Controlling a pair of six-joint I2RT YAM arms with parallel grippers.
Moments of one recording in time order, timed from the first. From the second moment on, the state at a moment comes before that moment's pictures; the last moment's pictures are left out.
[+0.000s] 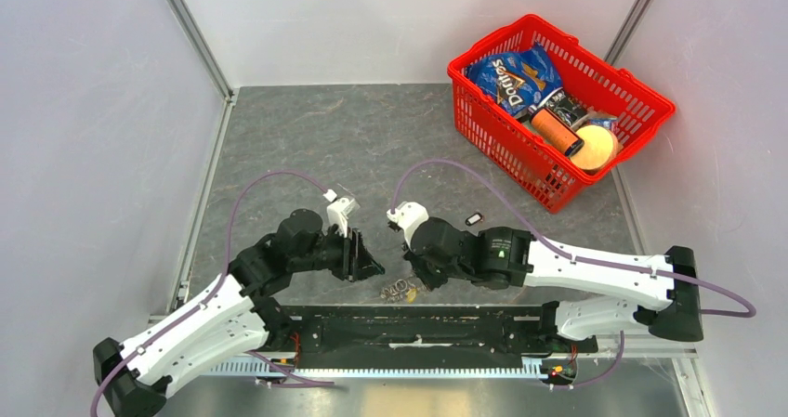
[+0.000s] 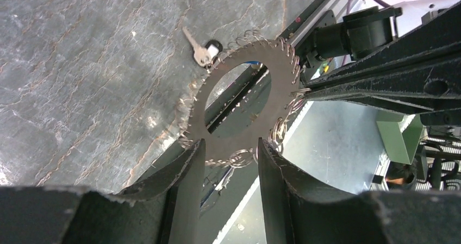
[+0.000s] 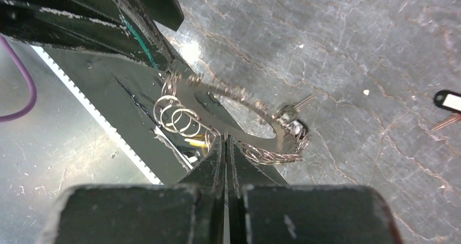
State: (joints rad) left arm -0.79 0.69 0.56 -0.43 0.36 -0.61; right arm 1.30 1.23 1.09 -0.72 0.19 0.41
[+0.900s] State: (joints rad) left arm -0.79 0.61 0.60 -0.16 0.48 -0.64; right arm 1.32 1.18 1.39 -0.81 0.22 0.32
